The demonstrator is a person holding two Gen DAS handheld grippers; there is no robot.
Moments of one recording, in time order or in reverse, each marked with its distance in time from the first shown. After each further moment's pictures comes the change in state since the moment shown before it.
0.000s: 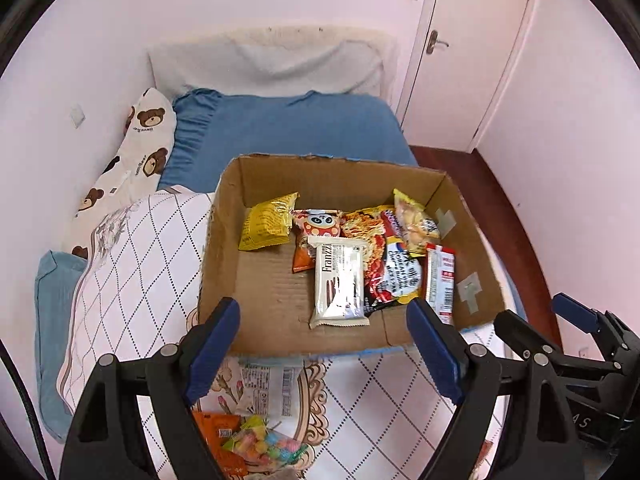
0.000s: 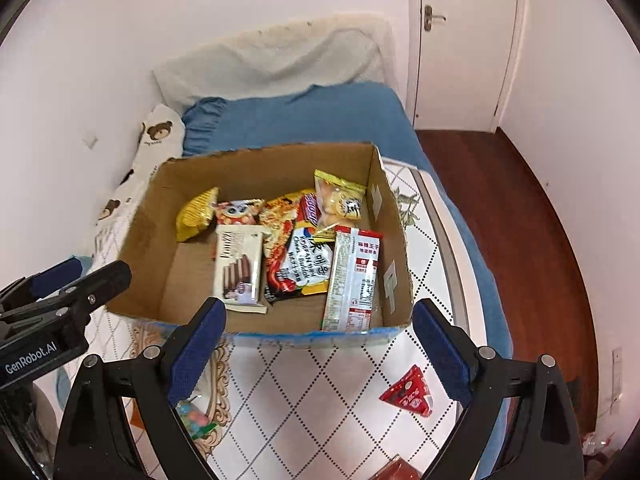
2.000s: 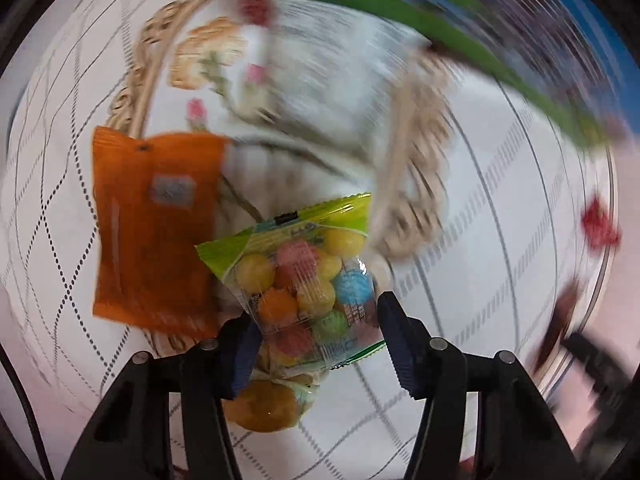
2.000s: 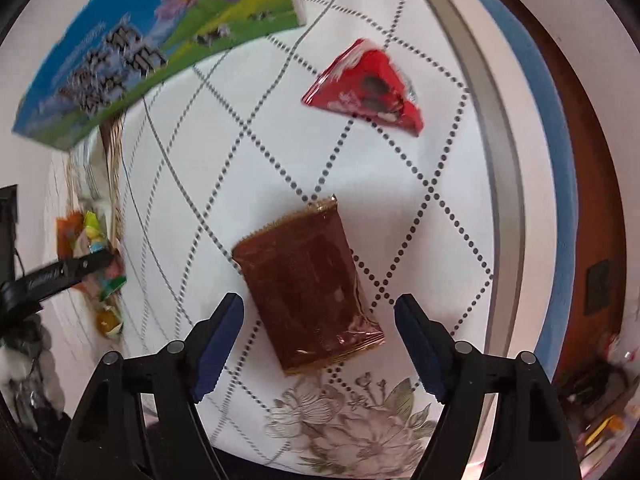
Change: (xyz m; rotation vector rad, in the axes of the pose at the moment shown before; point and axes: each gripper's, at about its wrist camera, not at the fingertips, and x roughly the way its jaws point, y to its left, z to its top) left arm 0.133 0.032 -0.207 -0.197 0.550 -0.018; right arm 0.096 -0.126 -0.231 0.151 0.493 0.115
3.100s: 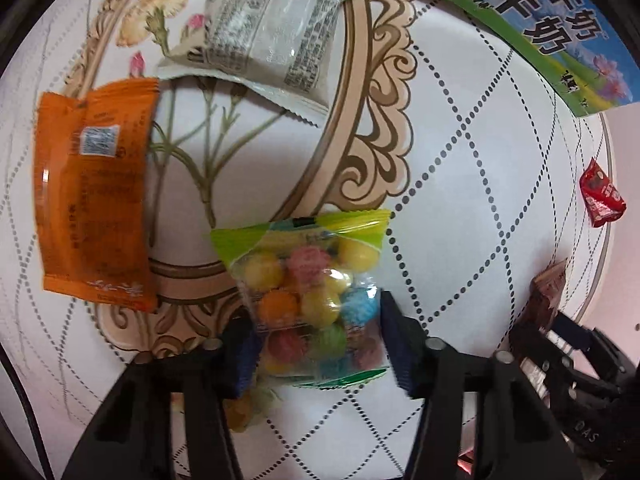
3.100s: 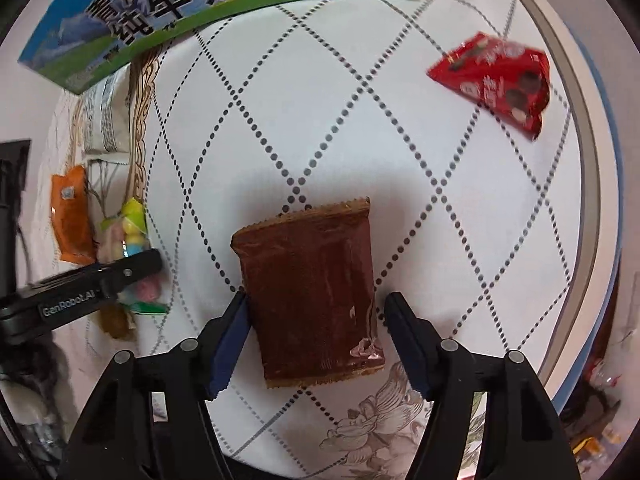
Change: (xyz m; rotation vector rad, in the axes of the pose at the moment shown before) left arm 0.050 -0.003 0.008 0.012 0.019 -0.004; right arm 0.052 0.117 -0.001 -0.107 -0.005 -0.062
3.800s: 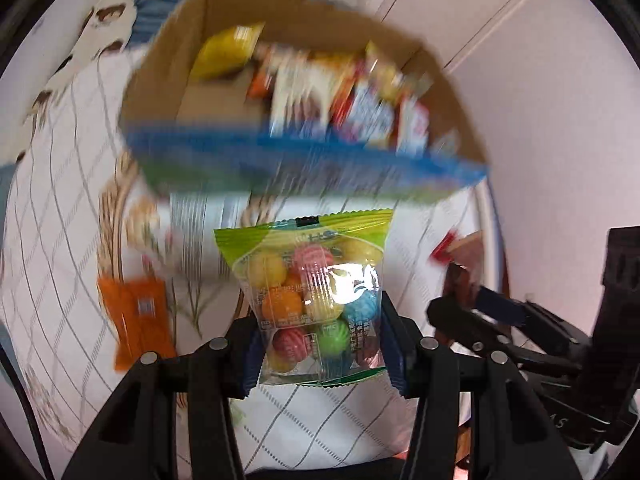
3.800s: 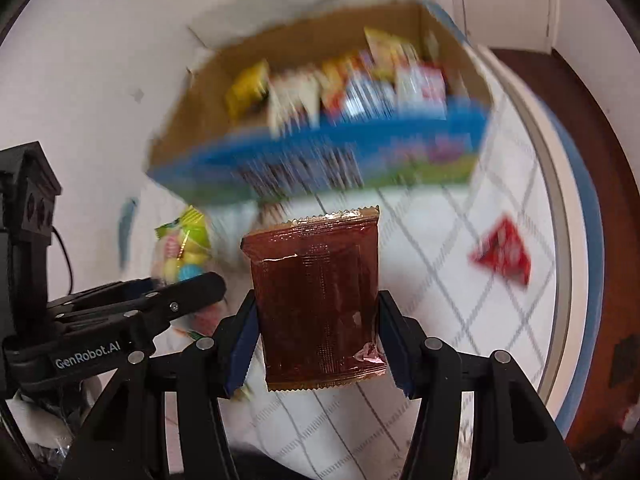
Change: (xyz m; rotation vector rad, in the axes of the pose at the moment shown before) left arm -0.175 -0.058 0.049 0.159 -0.210 -0.156; right arm -0.142 0.042 0.081 -0.005 -0.275 0.257
